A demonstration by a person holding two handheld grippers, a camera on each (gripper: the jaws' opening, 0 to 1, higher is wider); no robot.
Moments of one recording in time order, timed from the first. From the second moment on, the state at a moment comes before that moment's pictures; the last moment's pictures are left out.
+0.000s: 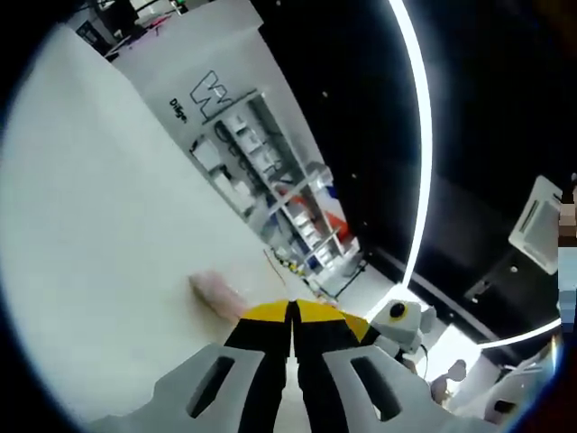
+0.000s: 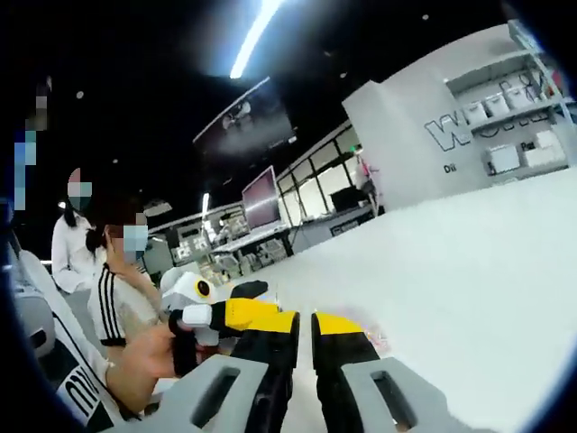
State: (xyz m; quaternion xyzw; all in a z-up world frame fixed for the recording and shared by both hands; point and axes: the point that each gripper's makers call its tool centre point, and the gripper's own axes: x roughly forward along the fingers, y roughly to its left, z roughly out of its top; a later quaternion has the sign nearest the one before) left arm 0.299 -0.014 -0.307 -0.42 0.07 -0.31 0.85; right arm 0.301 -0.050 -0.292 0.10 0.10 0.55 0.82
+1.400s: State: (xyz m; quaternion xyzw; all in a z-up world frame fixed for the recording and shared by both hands) left arm 0.297 -0.016 -0.315 -0.39 0.08 -0.32 0.86; right arm 0.290 -0.018 -0.307 0.05 0.15 0.60 0.79
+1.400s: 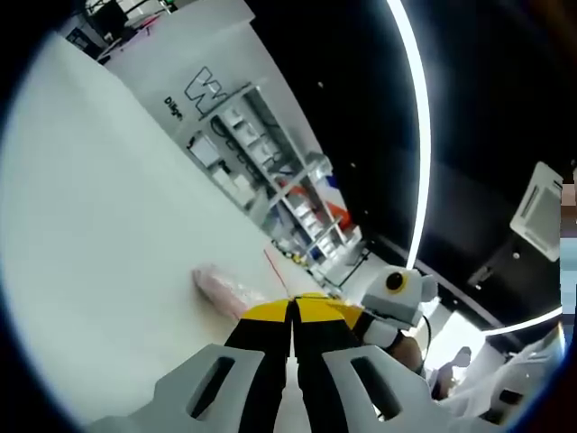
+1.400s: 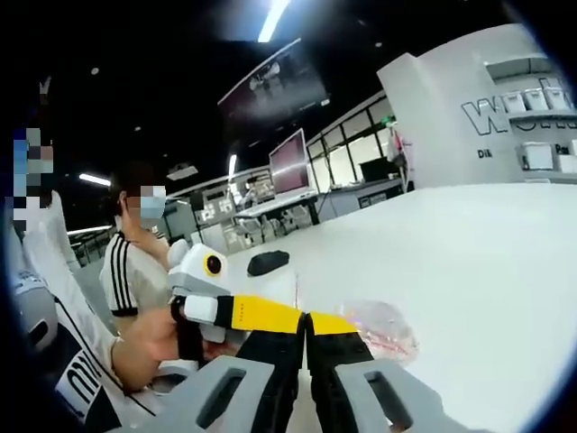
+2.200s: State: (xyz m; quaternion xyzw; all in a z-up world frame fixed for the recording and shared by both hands) left arm 0.293 -0.014 -0.322 -0.34 0.10 -0.32 0.88; right arm 0.292 -0.017 -0.309 -0.09 0.09 0.56 0.82
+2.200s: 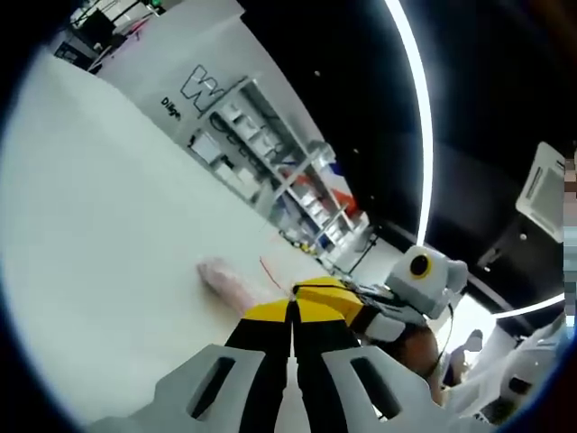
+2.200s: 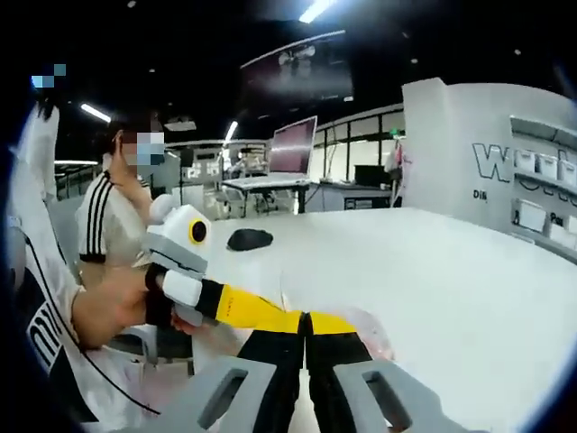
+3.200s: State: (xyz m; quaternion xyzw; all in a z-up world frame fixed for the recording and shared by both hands) left arm 0.289 -0.022 -0.331 -0.30 0.13 -0.33 0.89; right arm 0.285 -0.007 -0.314 0.01 0.17 0.63 0.76
